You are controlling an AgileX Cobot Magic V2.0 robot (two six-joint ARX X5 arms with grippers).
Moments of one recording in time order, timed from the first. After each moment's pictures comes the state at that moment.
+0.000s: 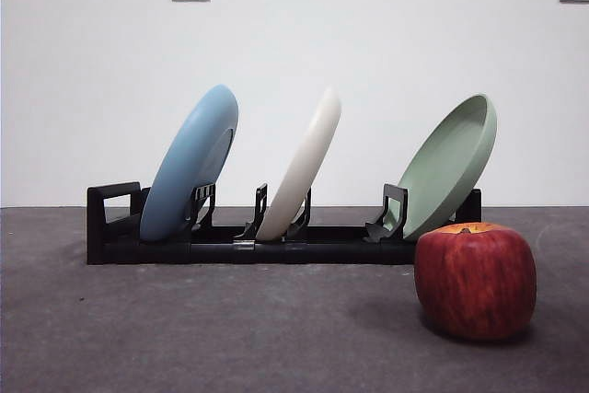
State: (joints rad) left arm 0.03 0.00 0.02 -0.18 0.08 -0.02; right arm 0.07 0.03 0.02 -0.16 -0.12 0.13
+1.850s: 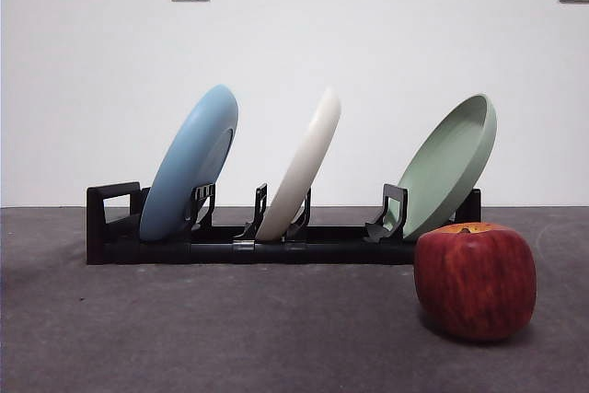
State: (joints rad) left arm 0.03 0.48 0.56 -0.36 0.31 -0.26; right arm 0.07 0.58 0.72 -0.53 -0.18 0.23
